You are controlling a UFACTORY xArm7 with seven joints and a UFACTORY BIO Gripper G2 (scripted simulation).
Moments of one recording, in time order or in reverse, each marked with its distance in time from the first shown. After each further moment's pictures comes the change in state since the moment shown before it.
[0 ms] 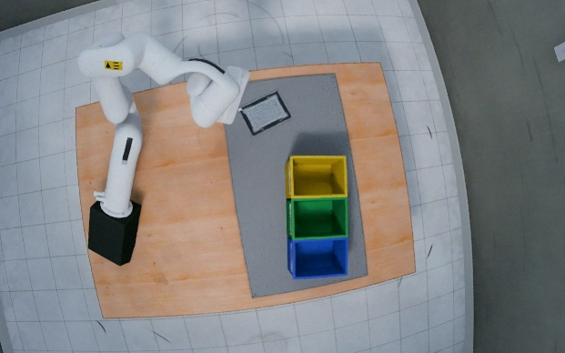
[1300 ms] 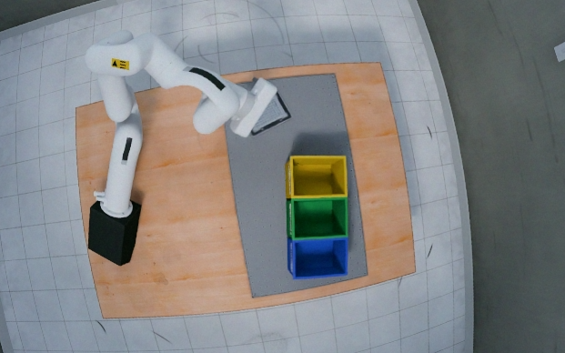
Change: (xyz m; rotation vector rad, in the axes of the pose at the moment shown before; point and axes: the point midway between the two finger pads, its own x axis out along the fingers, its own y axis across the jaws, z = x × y) arm -0.095 -0.014 -0.081 0.093 0.382 -0.278
